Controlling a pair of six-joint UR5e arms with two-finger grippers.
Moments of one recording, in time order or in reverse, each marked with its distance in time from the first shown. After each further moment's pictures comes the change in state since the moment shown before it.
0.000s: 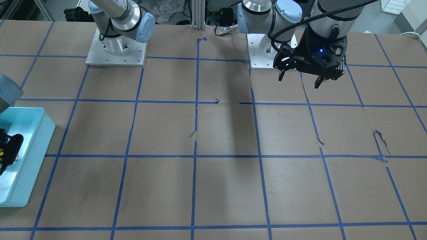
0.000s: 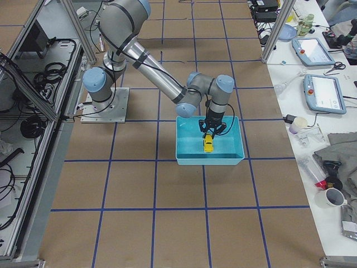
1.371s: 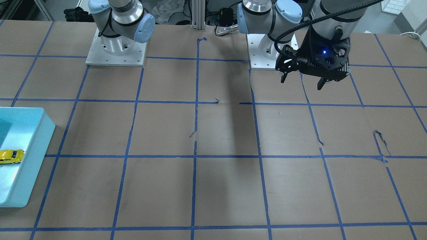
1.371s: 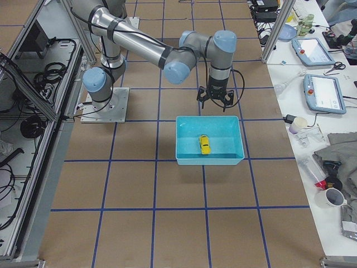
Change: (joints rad) left arm 0.010 -0.007 0.010 0.009 0.006 -0.017; right arm -0.014 -0.322 -0.208 0.484 0.147 0.210
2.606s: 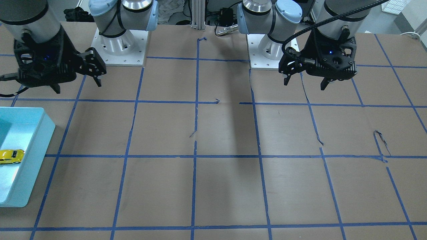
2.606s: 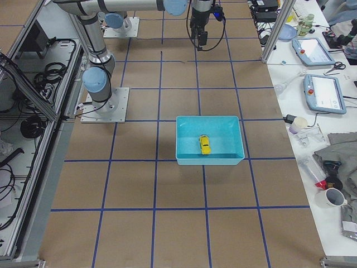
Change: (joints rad) left arm 0.009 0.001 -0.007 0.027 0.001 -0.050; right arm 0.475 -0.109 -0.041 0.269 0.168 1.555
